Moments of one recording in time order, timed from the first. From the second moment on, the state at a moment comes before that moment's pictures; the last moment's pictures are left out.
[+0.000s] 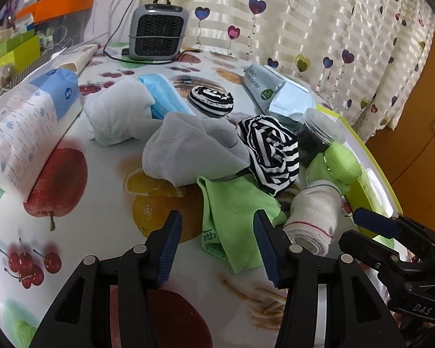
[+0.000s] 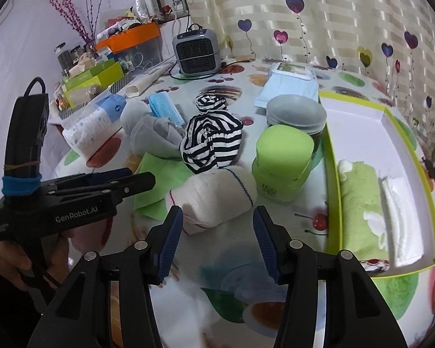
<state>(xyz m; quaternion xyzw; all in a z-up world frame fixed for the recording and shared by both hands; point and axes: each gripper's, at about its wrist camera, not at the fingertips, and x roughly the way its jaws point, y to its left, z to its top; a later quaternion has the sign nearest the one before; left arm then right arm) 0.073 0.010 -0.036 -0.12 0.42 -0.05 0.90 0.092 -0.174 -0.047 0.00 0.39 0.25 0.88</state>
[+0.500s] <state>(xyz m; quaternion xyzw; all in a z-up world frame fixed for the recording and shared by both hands) 0.079 -0.001 -0.043 -0.12 0.42 -0.07 0.90 0.111 -0.179 -0.057 0.10 0.42 0.25 0.86</state>
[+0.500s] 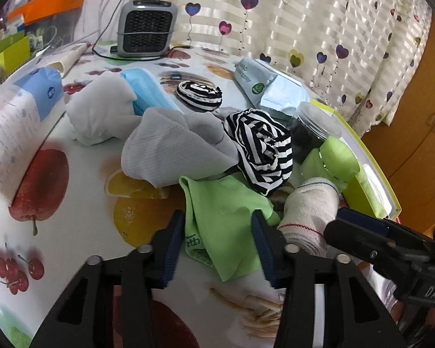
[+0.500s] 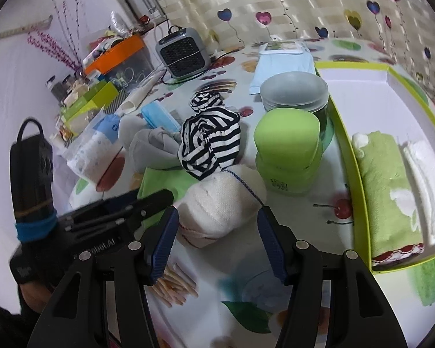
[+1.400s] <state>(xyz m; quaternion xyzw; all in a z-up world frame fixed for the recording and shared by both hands) 0.062 -0.017 -0.046 -0.11 0.43 -0.15 0.89 0.135 -0.177 -0.078 0.20 0.48 0.26 0.81</state>
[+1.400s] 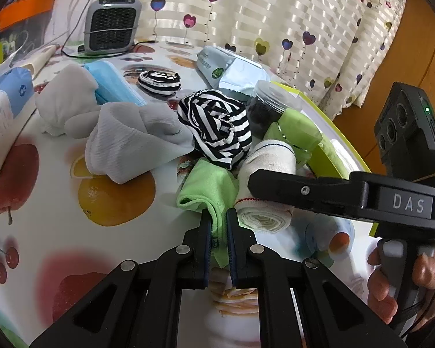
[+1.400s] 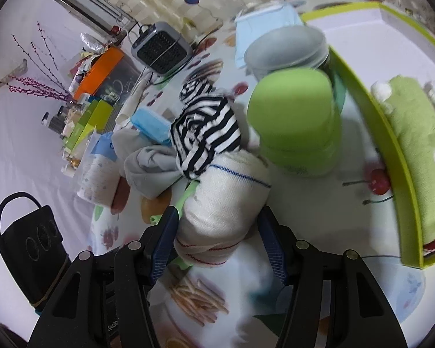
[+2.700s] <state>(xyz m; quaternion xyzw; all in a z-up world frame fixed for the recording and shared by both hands) 0.023 -0.026 0.025 -0.10 0.35 -0.15 0.92 0.077 -0.212 -0.019 0.14 0.37 0.28 0.87</state>
